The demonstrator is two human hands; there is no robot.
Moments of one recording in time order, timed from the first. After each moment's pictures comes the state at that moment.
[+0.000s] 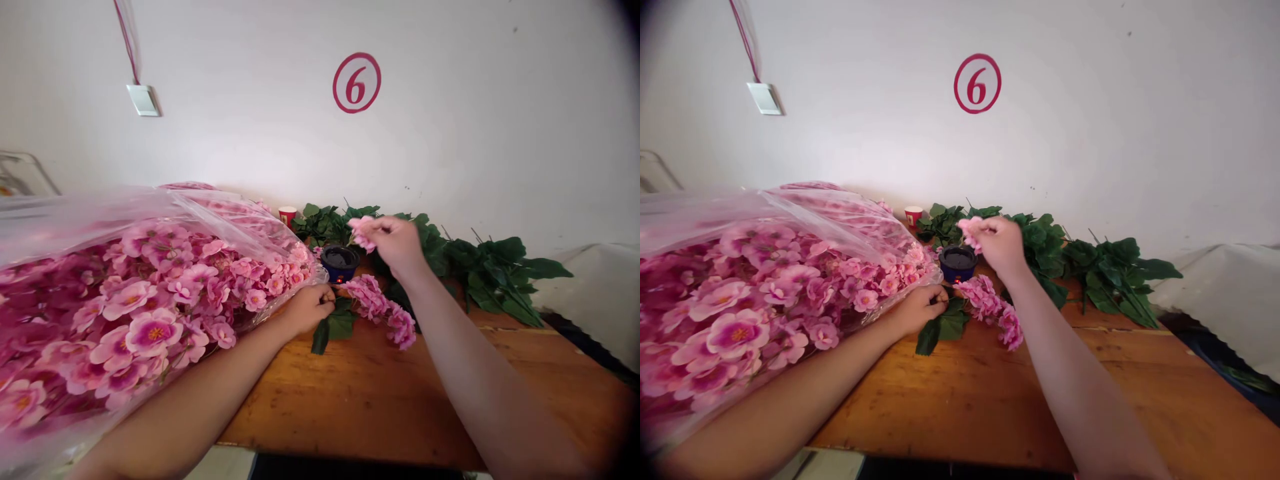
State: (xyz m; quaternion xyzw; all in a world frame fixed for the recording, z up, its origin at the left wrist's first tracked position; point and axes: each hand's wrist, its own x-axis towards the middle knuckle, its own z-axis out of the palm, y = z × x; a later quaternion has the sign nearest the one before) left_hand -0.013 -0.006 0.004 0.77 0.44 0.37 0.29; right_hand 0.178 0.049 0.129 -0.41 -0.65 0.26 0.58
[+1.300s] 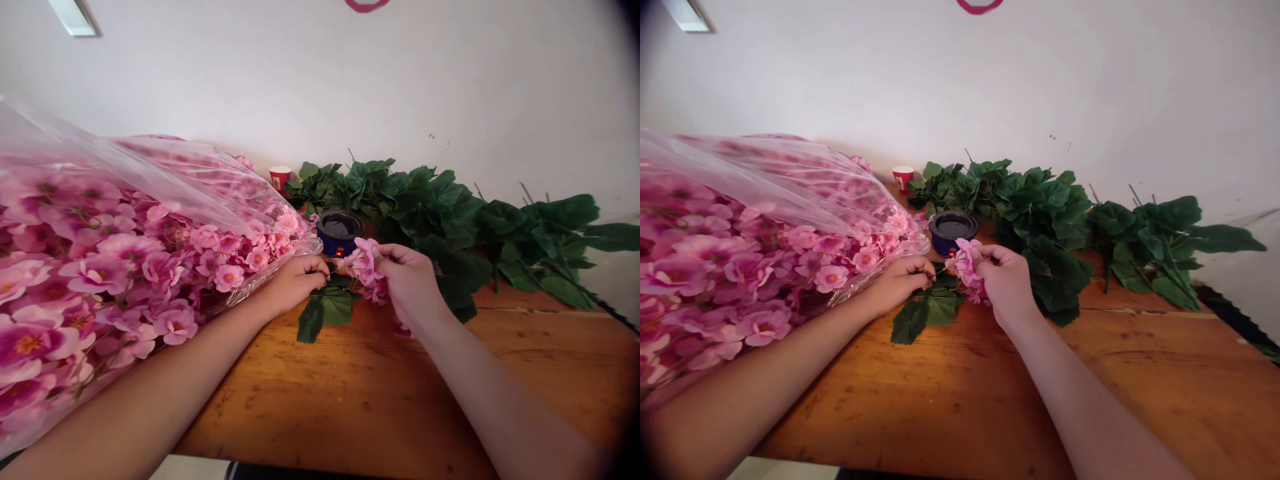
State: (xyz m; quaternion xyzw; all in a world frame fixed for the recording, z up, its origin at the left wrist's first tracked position) left_hand -0.008 0.003 0.007 0.67 0.46 0.39 0.43; right_hand 0.188 0.009 0.034 -0.46 -0.48 0.47 0.59
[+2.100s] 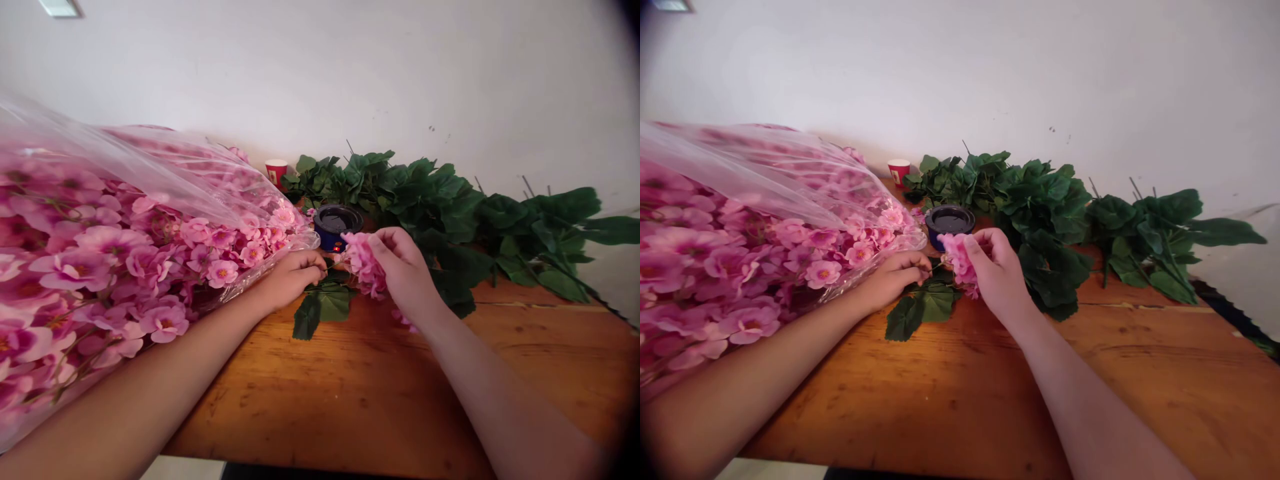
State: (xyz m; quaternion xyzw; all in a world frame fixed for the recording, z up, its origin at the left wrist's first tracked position) left_hand -0.009 0.003 0.010 0.68 0.45 0.39 0.42; right_hand 0.196 0.004 0.037 -0.46 -0.63 0.35 0.51
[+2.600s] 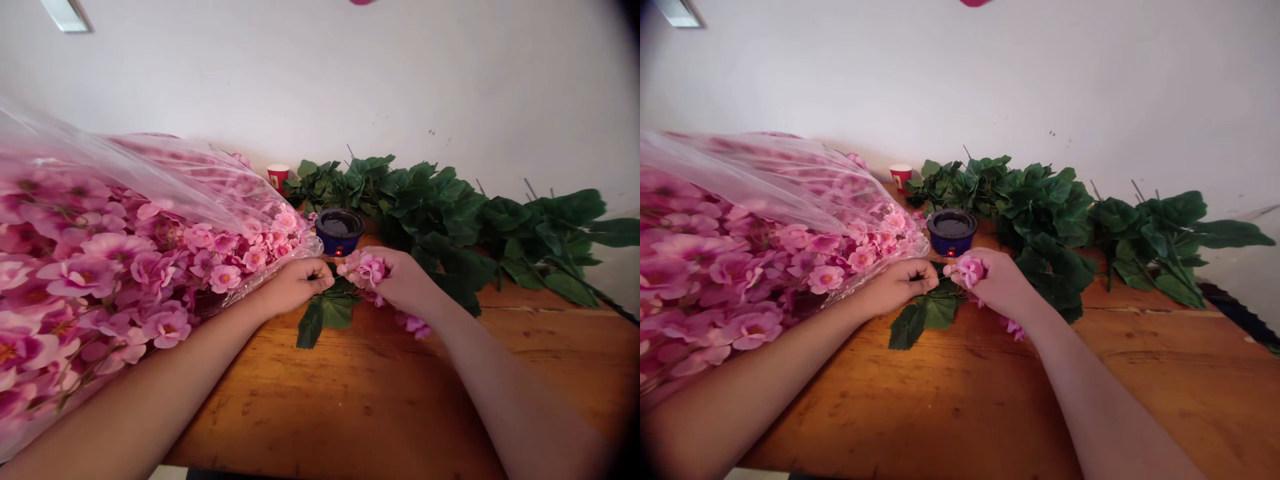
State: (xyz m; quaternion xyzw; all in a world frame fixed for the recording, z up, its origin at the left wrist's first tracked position) left_hand -0.011 0.001 0.013 0.73 0.42 0.34 0.41; right_hand 0.206 0.012 0.039 -0.42 -0.75 0.37 0.36
